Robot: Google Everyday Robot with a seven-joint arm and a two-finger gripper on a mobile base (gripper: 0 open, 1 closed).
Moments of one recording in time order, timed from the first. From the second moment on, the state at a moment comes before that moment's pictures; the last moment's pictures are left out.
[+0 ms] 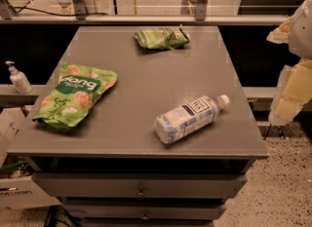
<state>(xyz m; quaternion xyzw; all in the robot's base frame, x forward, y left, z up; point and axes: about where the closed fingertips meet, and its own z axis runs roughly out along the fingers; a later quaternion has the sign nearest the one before) 0.438 -0.217 0.976 -0.60 0.78 -0.03 0.16</state>
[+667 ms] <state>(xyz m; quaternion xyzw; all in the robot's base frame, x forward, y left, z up) 0.439 -0.212 0.974 -0.61 0.77 -0.04 0.16</state>
